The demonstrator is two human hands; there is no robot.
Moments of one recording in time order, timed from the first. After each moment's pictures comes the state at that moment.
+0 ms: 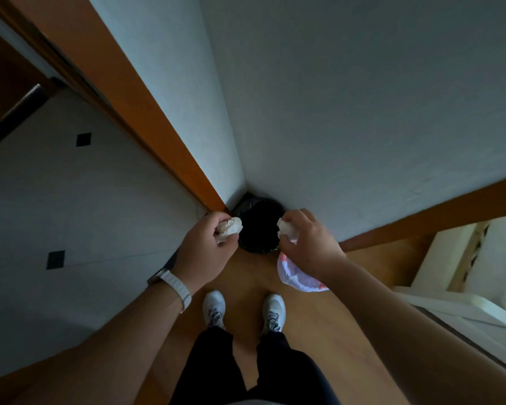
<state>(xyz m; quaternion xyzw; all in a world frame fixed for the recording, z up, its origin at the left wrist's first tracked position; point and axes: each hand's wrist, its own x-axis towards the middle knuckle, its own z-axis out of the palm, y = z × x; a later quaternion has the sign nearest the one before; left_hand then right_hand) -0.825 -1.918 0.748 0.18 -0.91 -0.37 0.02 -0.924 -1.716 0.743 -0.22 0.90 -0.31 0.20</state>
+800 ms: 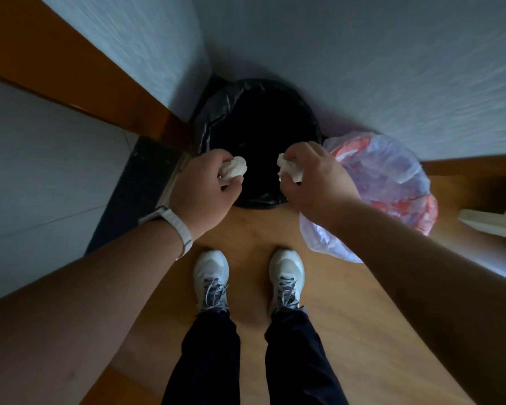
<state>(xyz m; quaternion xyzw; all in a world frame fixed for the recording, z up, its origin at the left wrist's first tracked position) -0.912 -1.988 0.269 0.11 -0.92 -0.36 -0.12 -0.976 -1.792 0.292 -0.14 0.93 -0.24 0.24</state>
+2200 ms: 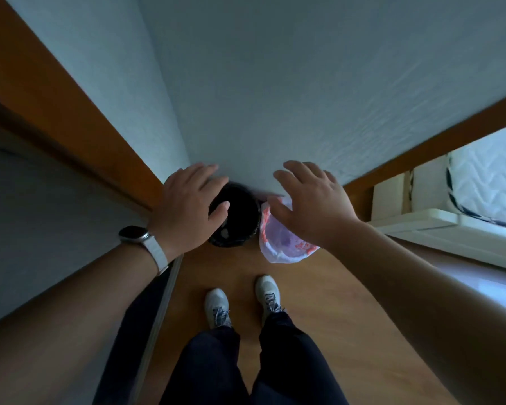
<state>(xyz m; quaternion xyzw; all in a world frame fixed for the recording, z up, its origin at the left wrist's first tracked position) -0.923 -2.027 0.678 -0.20 -0.97 -0.17 -0.01 -0.932 -1.788 0.730 -0.17 0.98 -0.05 0.07</state>
